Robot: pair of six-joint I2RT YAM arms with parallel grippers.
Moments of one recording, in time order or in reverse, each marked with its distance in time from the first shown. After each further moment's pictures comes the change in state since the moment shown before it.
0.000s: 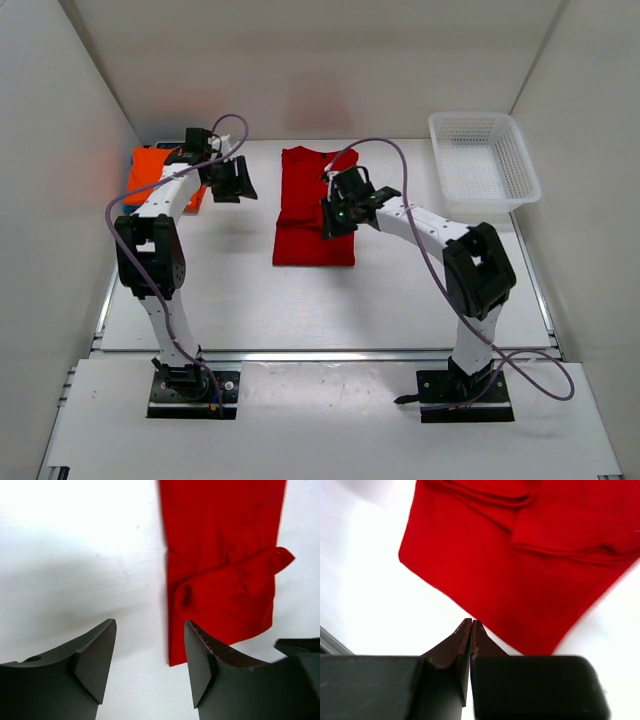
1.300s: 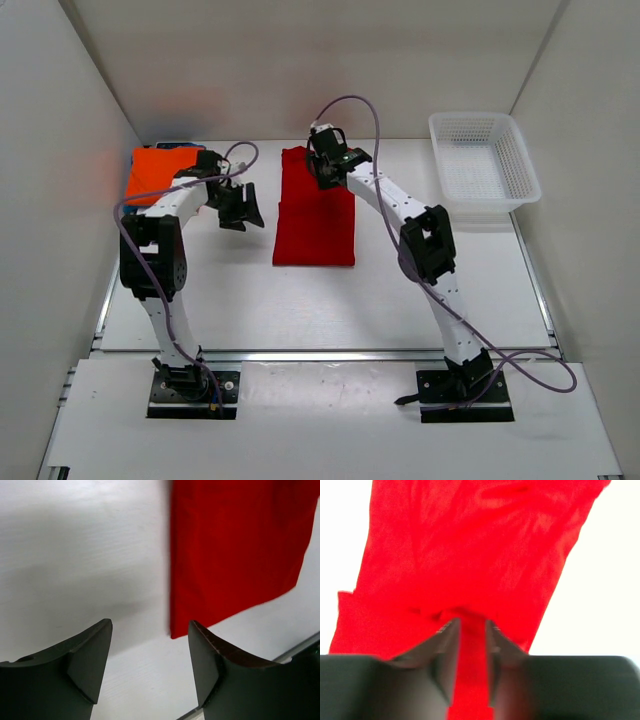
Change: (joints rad) left arm 0.006 -0.042 -0.222 -0.018 0.038 0.026; right arm -0.016 0.571 0.854 -0.226 0.462 -0.127
